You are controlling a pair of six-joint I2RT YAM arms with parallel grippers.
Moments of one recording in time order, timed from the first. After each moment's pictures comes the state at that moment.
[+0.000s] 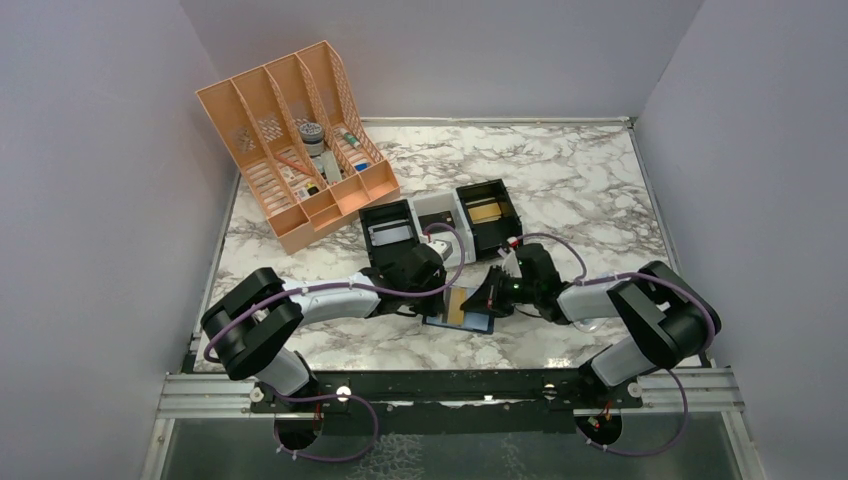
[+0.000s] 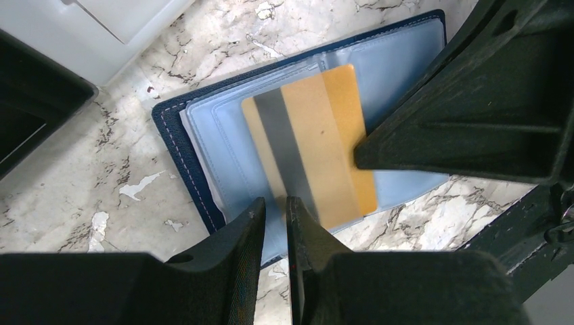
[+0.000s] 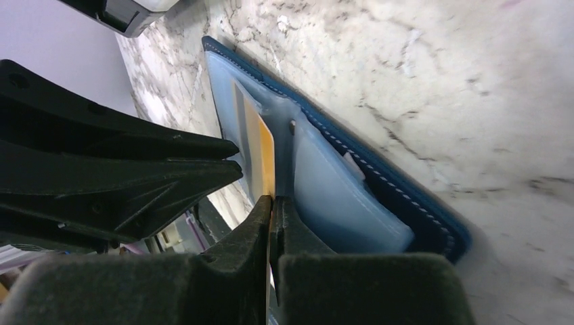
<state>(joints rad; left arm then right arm) -0.93 1.52 0.71 -0.08 0.04 -0.58 0.55 1.53 0.34 0.49 -0.56 0.96</state>
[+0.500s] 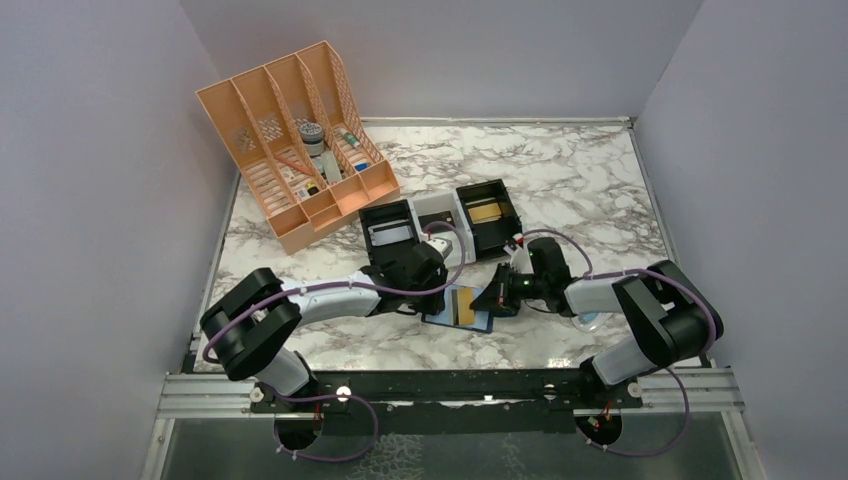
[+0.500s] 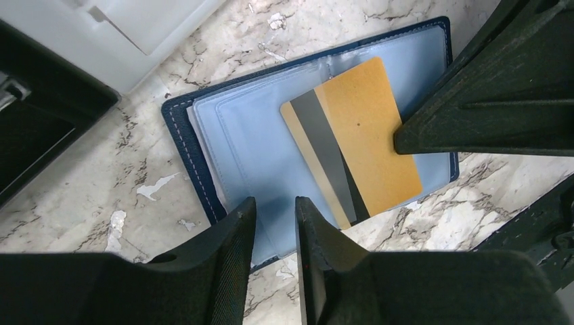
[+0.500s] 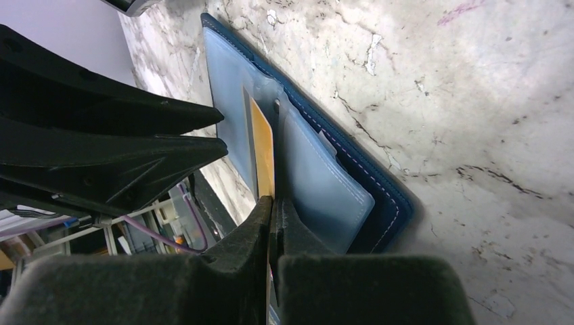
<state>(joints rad) -0.93 1.52 0.73 -0.11 0.02 -0.57 0.42 1.52 0.36 0.38 -0.73 0.80</state>
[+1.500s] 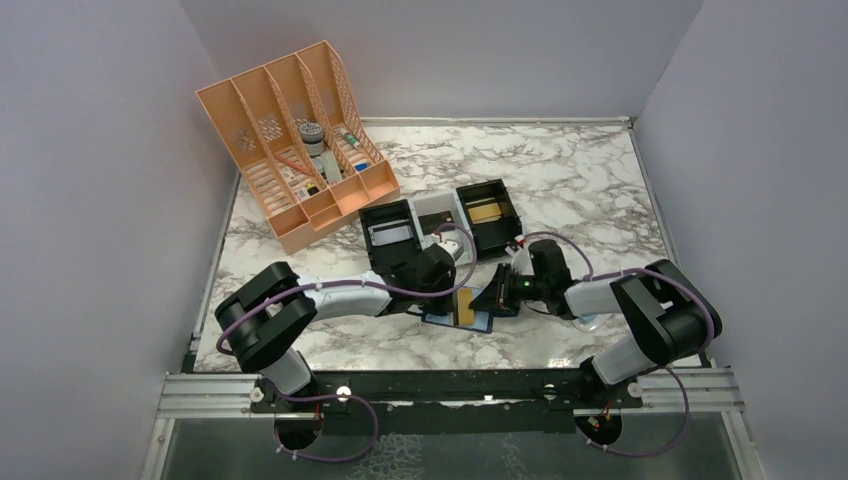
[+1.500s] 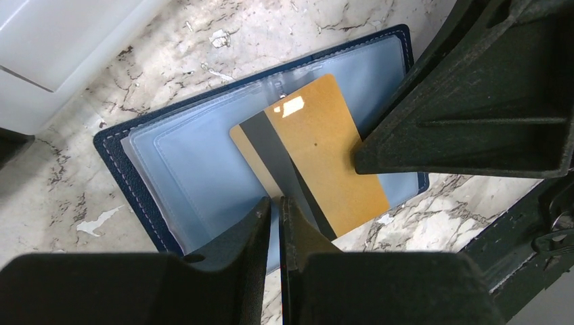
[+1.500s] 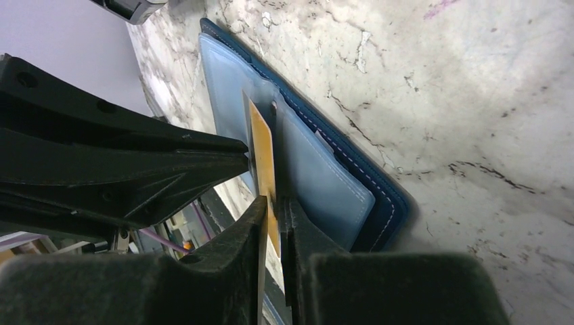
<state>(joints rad) -0.97 1.59 0.76 -0.05 0.05 -0.59 0.42 1.53 0.34 0.44 -0.72 0.84</state>
